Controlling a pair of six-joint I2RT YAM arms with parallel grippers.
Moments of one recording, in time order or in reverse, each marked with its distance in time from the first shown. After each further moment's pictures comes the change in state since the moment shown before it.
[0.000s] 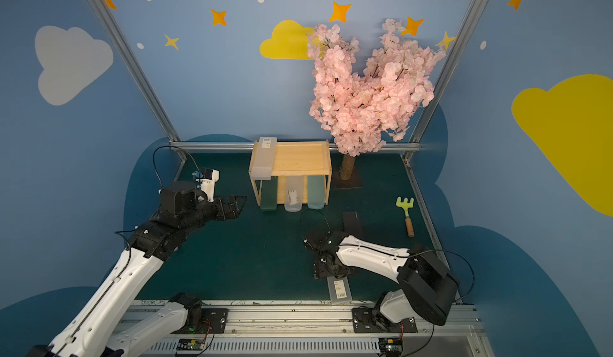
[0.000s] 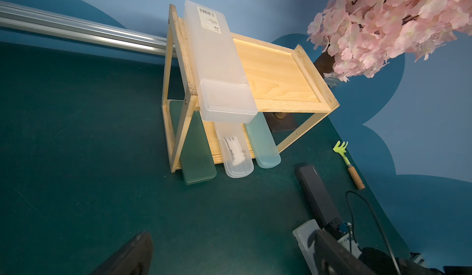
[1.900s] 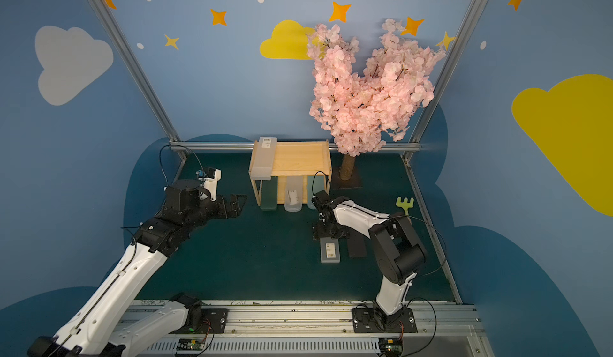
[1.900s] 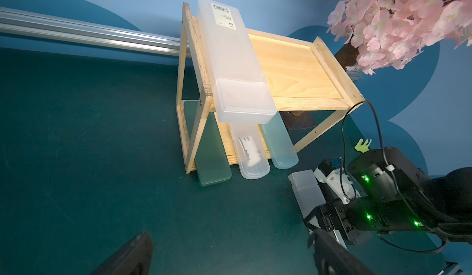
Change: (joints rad) left arm -0.002 0.037 0.000 0.005 -0.060 0.047; right arm -0.352 0.274 0.333 0.095 -0.037 -0.352
